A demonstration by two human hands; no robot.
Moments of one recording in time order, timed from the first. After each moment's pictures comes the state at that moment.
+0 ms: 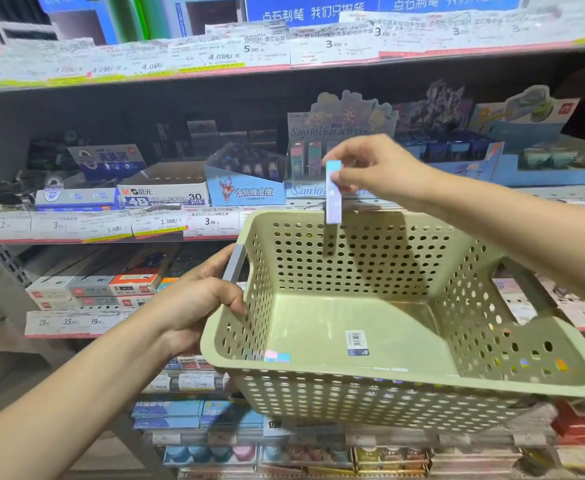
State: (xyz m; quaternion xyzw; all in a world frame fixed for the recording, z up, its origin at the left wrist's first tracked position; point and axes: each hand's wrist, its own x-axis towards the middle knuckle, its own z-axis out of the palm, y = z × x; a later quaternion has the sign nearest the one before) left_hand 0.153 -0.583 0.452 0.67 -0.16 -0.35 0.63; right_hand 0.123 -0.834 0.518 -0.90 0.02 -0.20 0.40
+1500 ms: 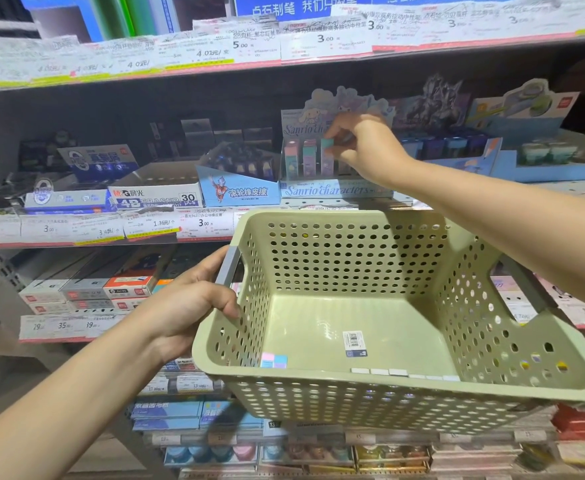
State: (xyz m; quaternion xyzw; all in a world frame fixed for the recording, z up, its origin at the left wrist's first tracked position) left_hand 0.154 -0.584 0.451 0.67 -0.17 -0.35 0.63; right_hand 0.172 -0.864 0.516 -0.92 0.01 -0.34 0.20
